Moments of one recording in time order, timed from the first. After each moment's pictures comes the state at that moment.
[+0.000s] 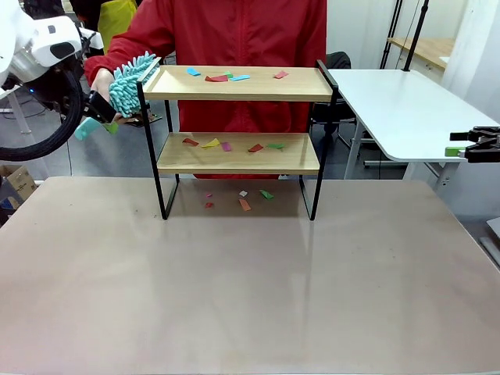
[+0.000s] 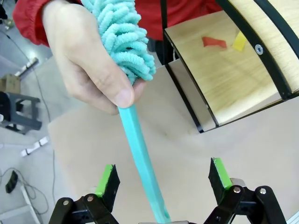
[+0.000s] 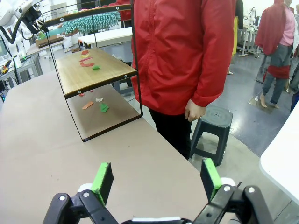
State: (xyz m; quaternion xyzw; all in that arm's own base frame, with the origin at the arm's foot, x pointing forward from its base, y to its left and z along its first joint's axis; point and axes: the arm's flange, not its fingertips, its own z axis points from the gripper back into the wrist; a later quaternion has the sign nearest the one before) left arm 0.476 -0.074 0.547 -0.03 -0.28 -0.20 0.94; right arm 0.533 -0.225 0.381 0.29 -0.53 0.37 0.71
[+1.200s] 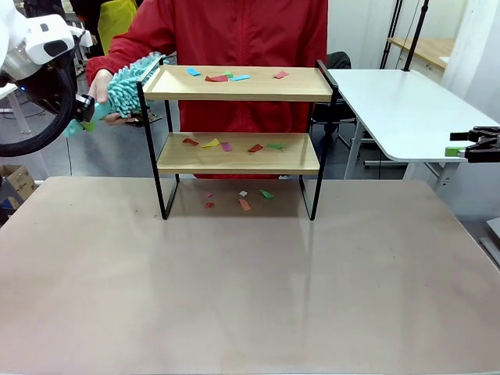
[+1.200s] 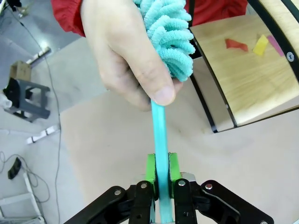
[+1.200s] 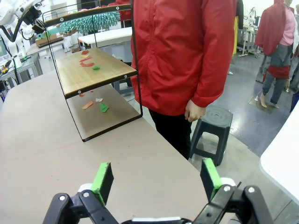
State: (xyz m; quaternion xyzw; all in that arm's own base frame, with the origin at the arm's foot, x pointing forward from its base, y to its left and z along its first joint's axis) left arm 0.477 -0.058 0.551 -0.01 -0.28 -0.16 0.95; right arm 0.533 -0.225 0.381 0.29 -0.53 0.37 0.71
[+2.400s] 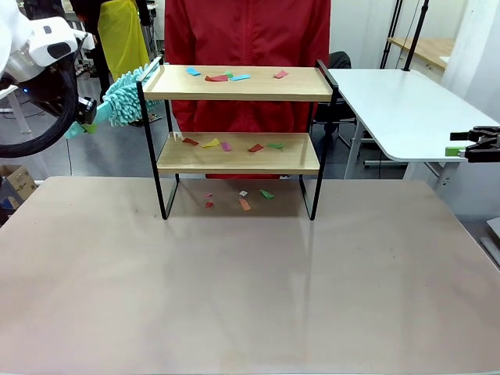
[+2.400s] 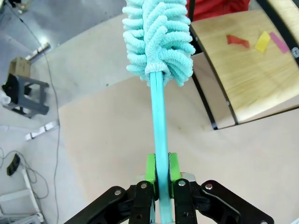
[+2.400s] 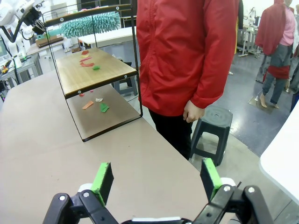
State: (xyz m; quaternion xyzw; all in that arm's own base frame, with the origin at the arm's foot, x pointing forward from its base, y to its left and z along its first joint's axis) left arm 0.476 -0.056 0.546 -0.01 -0.27 -0.15 0.95; right arm 0.533 -0.225 0.381 0.29 -0.53 0.37 0.71
